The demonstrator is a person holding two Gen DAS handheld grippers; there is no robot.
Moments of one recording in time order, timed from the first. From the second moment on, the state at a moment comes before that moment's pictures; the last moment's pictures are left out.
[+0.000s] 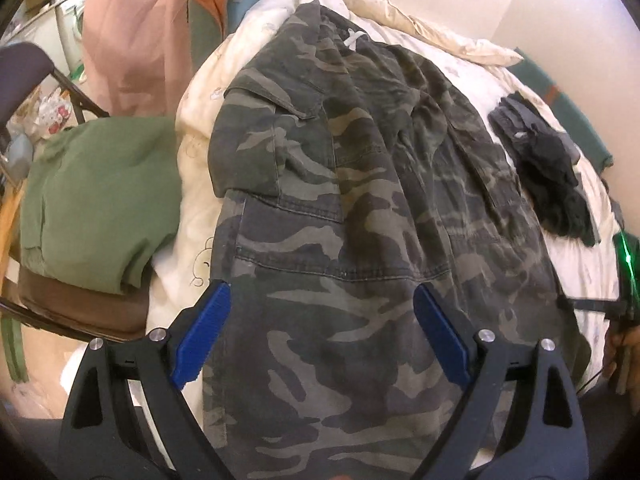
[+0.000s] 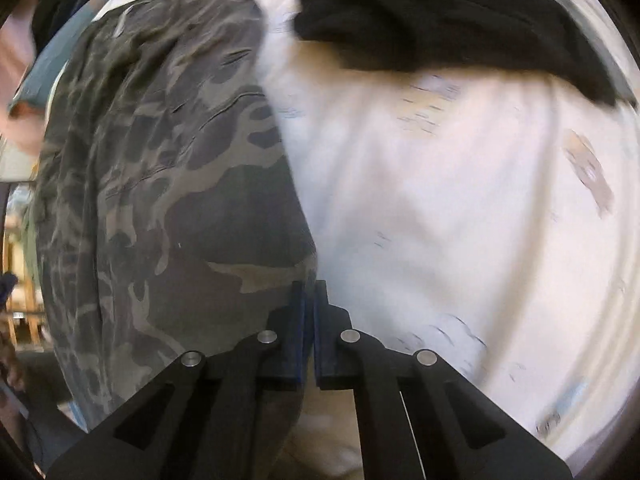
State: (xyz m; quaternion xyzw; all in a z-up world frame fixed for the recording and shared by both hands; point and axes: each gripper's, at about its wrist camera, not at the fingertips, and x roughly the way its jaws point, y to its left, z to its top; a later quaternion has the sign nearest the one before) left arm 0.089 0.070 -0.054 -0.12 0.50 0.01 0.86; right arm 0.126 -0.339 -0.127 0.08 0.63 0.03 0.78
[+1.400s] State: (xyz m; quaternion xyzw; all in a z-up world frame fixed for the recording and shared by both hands) left arm 0.029 -0.153 -0.106 -0.10 0.60 -0.30 0.74; right arm 0.054 -0.391 -0.110 0.13 0.62 0.00 0.77
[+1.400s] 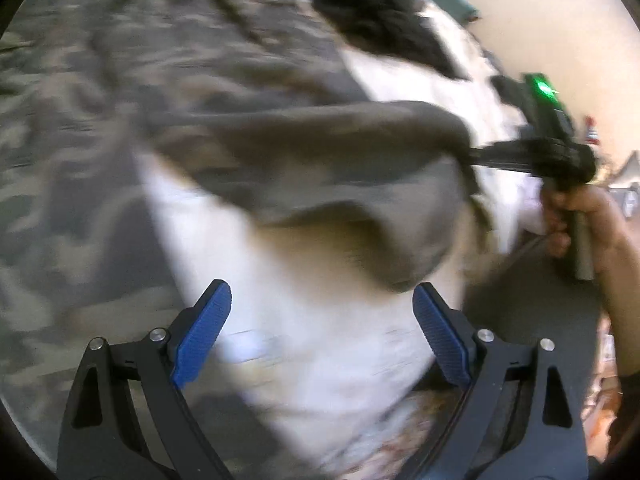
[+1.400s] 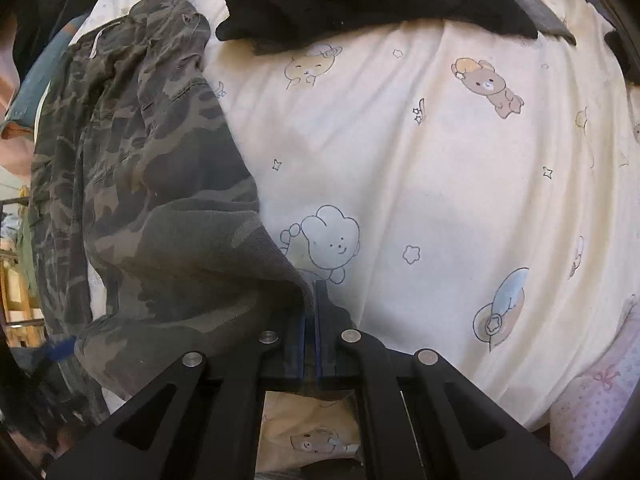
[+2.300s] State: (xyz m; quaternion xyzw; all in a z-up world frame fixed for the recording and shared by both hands) left arm -0.035 -0.181 -0.137 -0.04 0.72 -0.29 0.63; right arm -0.014 -0.319 -0.120 -0.07 0.75 0.01 0.66
